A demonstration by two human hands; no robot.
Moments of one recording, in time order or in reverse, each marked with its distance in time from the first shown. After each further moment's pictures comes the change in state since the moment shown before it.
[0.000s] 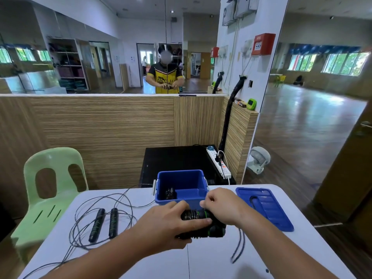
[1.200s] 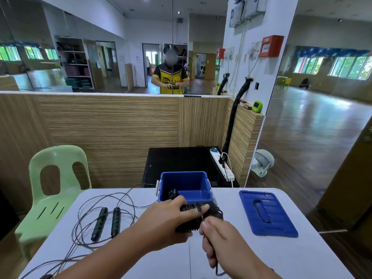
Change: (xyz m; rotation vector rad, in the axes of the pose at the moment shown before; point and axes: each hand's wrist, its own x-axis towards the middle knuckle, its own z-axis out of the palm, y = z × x) left_hand 0.004 -0.006 -0.014 -0.248 -0.140 -0.220; right_hand -0.068 -0.004 0.044 0.671 -0.119 -0.043
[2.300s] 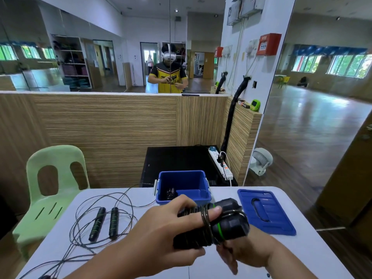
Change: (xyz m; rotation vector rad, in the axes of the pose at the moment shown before) left_hand -0.037 0.042 -0.056 -0.314 0.295 0.120; right_hand 0.009 0.013 -0.059 0.219 -0.429 0.032
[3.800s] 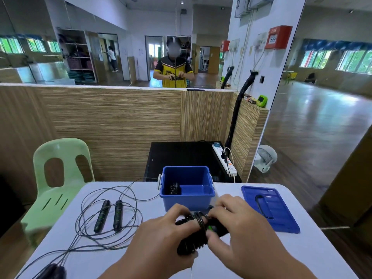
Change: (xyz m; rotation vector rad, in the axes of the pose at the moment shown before) left_hand -0.023 0.002 0.036 0.205 -0.104 -0.272; right_hand -0.016 -0.029 0.057 -1.279 0.668 -0.500
